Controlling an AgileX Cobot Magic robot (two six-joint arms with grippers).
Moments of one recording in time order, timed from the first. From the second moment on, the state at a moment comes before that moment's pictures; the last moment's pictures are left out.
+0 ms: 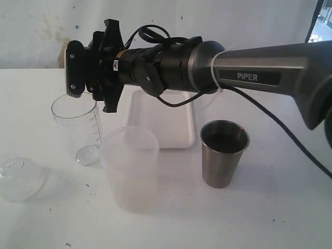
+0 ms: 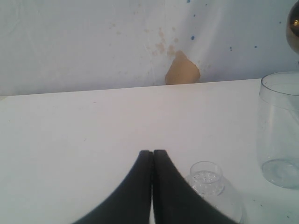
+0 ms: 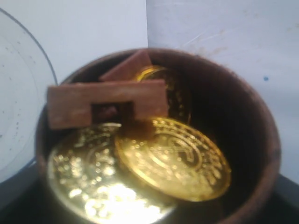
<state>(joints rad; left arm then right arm) 0.06 0.00 -0.01 0.04 0.21 0.05 0.63 2.09 -1.64 -0.09 0.00 -1.05</state>
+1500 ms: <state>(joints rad) 0.06 0.00 -0.01 0.04 0.21 0.05 0.63 2.09 -1.64 -0.09 -0.08 -1.28</state>
